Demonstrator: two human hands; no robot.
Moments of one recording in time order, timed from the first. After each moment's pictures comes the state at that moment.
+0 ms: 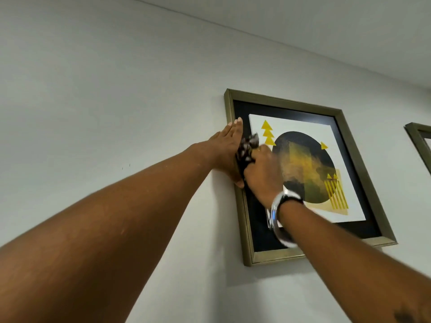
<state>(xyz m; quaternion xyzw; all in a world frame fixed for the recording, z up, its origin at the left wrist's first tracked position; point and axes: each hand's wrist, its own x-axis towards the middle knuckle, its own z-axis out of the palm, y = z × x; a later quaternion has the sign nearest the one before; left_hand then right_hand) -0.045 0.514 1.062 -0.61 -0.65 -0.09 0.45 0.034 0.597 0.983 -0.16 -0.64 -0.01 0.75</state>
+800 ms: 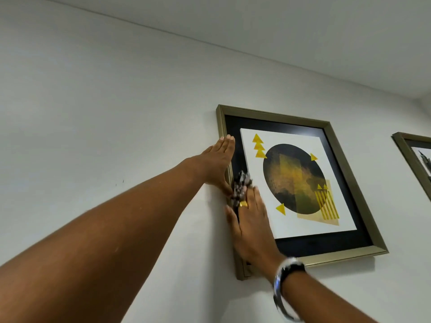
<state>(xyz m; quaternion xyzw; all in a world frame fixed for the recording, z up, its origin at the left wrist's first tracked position) -0.046 0.518 1.067 -0.59 -0.65 -0.03 0.48 0.016 0.607 0.898 -0.13 -0.72 0.00 0.68</state>
